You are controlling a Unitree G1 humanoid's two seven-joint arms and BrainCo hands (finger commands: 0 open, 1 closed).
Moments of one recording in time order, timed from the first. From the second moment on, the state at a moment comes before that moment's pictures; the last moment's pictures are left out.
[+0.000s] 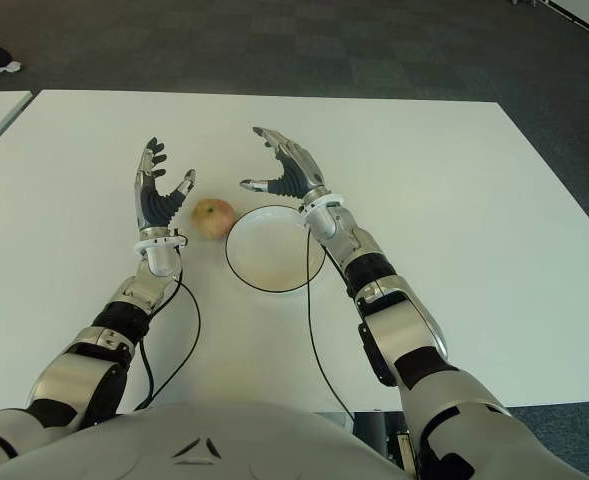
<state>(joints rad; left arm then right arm) -0.34 0.12 -0.10 0.77 0.44 -0.47 0.74 -0.69 -0.21 0.37 0.93 -0.60 -0.54 -0.31</state>
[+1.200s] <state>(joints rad) -0.15 0.22 -0.10 0.30 0.50 -0.10 0.49 -0.77 -0.18 0.43 1.10 -0.62 -0.59 -0.36</state>
